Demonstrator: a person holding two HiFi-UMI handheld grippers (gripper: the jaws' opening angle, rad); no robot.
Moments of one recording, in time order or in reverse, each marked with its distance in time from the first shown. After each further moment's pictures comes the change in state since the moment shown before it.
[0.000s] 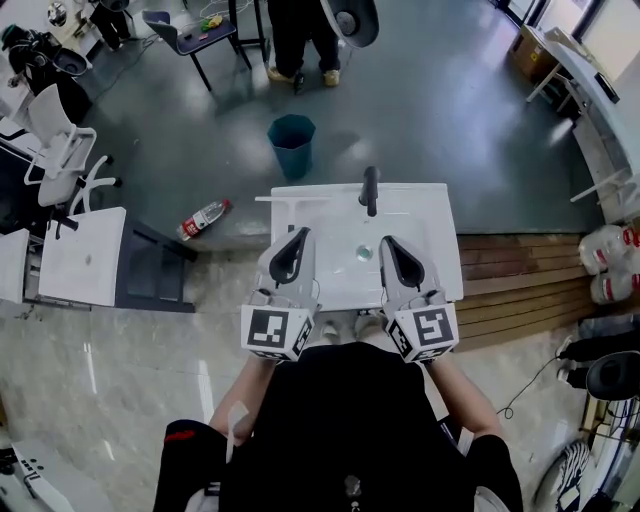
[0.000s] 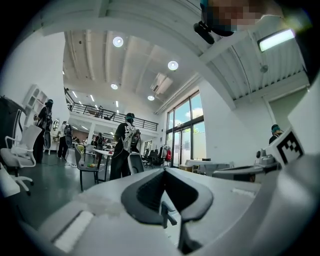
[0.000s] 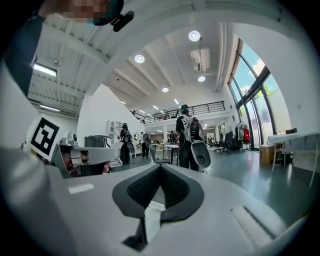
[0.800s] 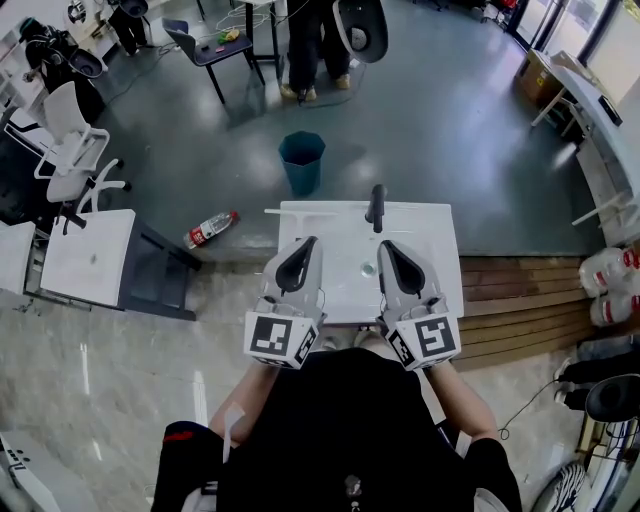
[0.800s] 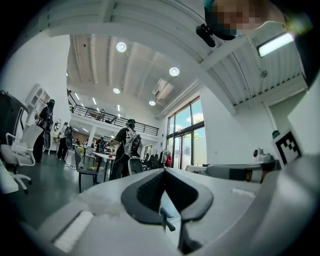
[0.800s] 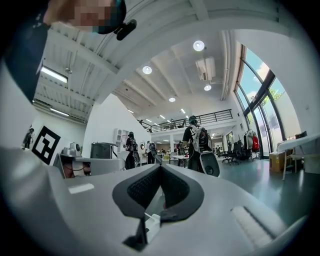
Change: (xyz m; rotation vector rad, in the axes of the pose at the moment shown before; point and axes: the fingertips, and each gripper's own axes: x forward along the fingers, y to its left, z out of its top) left arm -0.009 0.000 0.020 -0.022 -0.065 0.008; right arm 0.005 0.022 0.041 -0.029 -0.123 0.081
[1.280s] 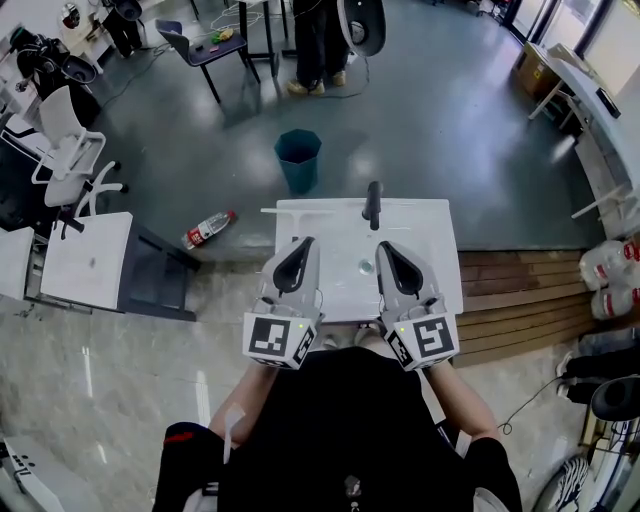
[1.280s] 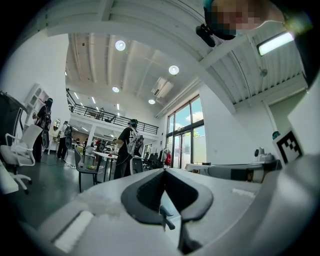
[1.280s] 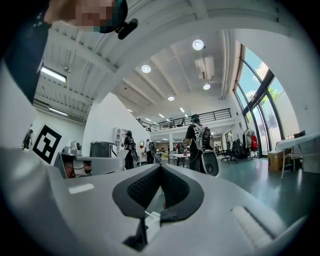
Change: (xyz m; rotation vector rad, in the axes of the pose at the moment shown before) left arm 0.004 -0.004 -0.004 0.007 0.015 -0.010; right arm -0.004 -0.005 -0.005 0.002 0.016 -0.008
